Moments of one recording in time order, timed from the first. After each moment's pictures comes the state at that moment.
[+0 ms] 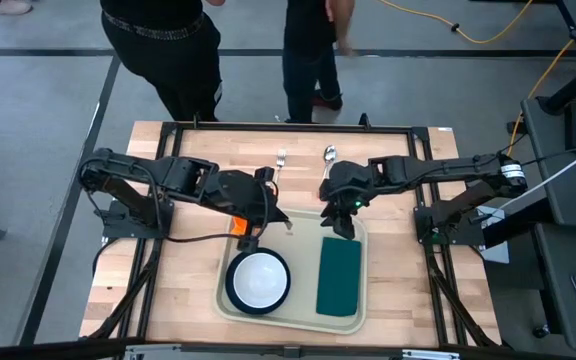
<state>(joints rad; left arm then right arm) -0.23 1.52 1.72 -0.81 -0.14 0.05 0.02 1.45 1.28 -0.73 -0.25 0.29</state>
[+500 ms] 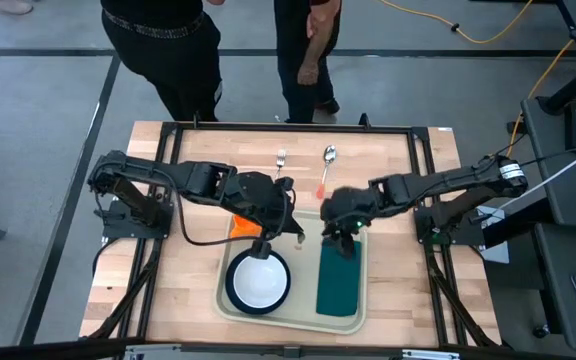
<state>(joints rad) -0.20 1.60 1.72 -0.67 0.04 0.06 0.18 1.45 1.23 -0.68 -0.17 0.44</state>
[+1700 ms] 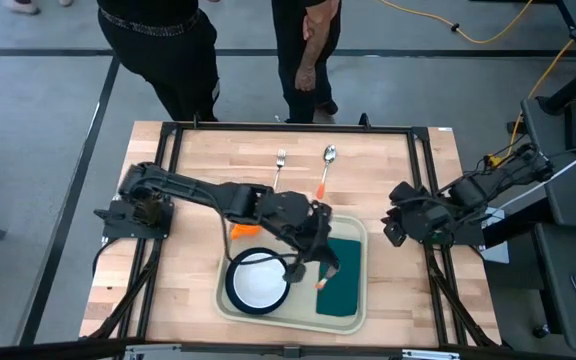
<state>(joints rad) -0.23 1.88 1.88 -0.39 0.21 -0.09 0.49 1.00 1.05 -1.21 0.39 1.15</state>
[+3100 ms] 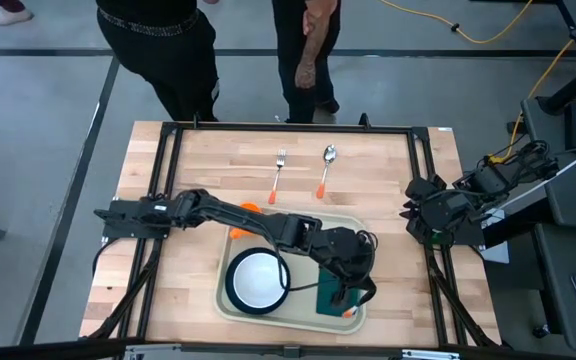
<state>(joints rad) -0.27 2.34 2.34 -0.42 0.20 -0.26 0.49 0.85 1.05 -1.40 0.34 0.97</state>
